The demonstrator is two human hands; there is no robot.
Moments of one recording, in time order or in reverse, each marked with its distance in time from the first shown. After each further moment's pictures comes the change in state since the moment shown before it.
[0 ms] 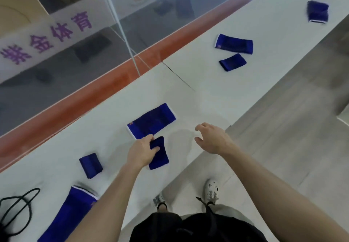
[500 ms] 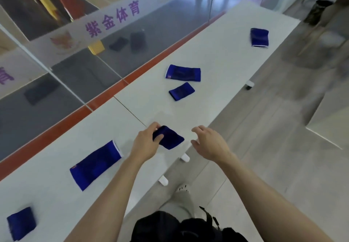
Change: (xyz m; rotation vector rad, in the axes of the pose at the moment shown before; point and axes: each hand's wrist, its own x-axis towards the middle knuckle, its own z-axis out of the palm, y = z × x) left_hand 0.081 0.290 0.017 -0.178 0.067 0.300; right_hand -0.008 0.216 -0.095 0.052 0.249 0.046
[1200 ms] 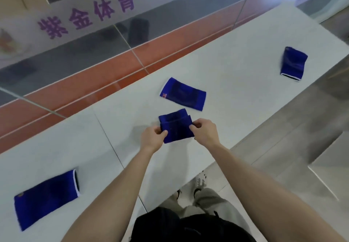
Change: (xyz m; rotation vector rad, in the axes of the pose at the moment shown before) left_hand 0.260 0.001 0.091 -0.455 0.049 -0.493; right_hand 0.276 0.109 -0.036 0.629 -0.088 0.418
